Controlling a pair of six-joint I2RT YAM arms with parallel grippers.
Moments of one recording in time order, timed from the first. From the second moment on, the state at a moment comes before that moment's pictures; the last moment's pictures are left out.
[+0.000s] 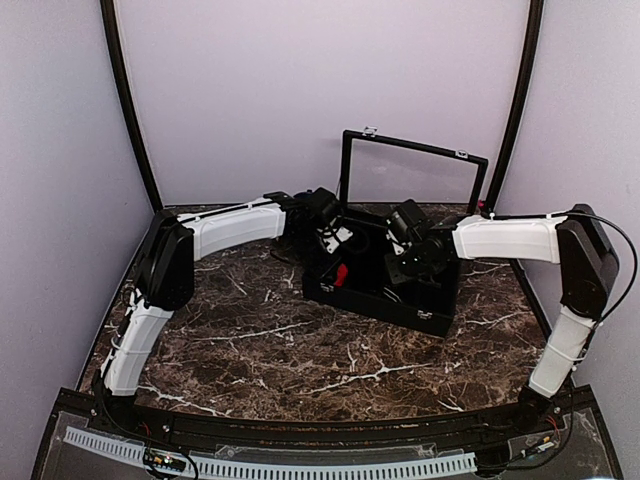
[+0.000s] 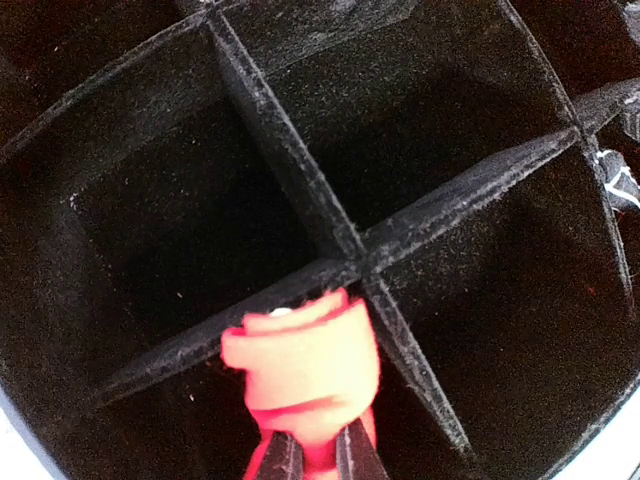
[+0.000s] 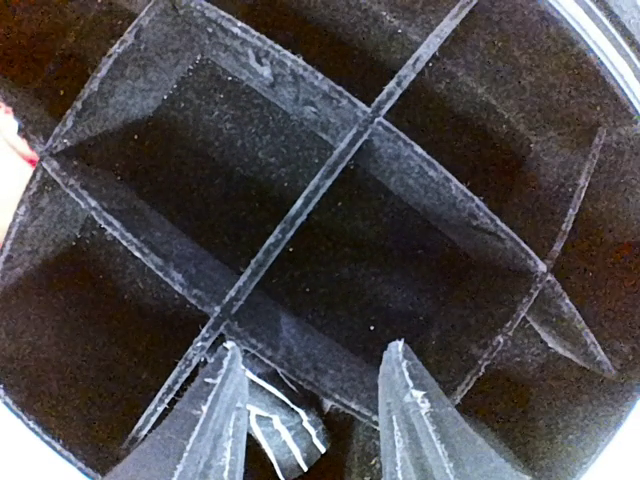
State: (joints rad) left arm -0.78 2.41 2.14 -0.94 0.15 0.06; right arm 0.68 1.75 1.20 -0.50 0.27 0.32
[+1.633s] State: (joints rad) left arm -0.80 2.34 2.05 -0.95 0.21 0.01; right arm 0.67 1.76 1.25 -0.49 0.26 0.27
